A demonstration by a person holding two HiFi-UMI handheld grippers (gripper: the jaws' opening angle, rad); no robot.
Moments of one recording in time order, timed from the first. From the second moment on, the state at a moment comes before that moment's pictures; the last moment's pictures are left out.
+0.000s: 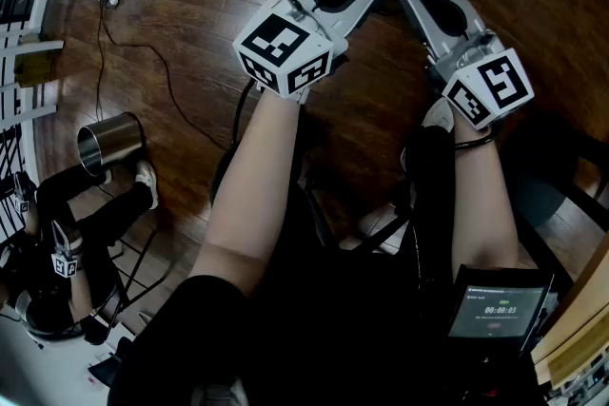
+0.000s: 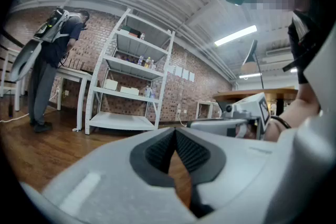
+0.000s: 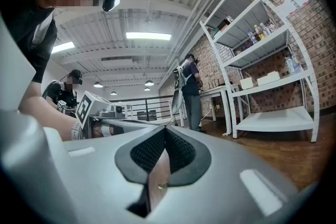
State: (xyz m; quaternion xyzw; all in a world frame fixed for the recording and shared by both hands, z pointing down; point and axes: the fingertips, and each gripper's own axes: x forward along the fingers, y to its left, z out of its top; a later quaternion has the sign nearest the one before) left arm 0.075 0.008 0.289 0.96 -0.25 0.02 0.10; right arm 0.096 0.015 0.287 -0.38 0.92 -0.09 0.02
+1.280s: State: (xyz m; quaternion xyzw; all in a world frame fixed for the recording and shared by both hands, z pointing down) left arm 0.075 -0.130 0.284 0.96 -0.25 0.02 0.10; right arm 0.100 -0.142 0.292 -0.38 0.92 -0.08 0.01
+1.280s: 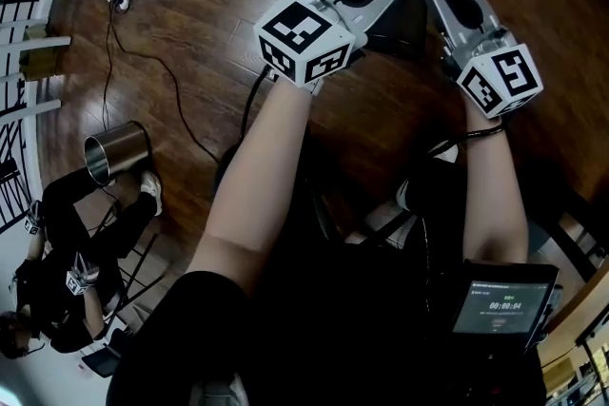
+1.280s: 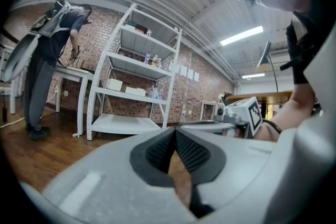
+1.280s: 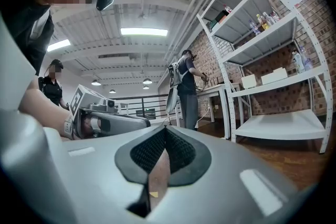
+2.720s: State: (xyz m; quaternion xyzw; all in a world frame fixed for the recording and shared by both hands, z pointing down) left arm 0.054 -0.133 0.231 0.96 -0.25 -0.05 0.09; right arm 0.166 -0.153 0.447 -0.48 0.71 -0.37 0.36
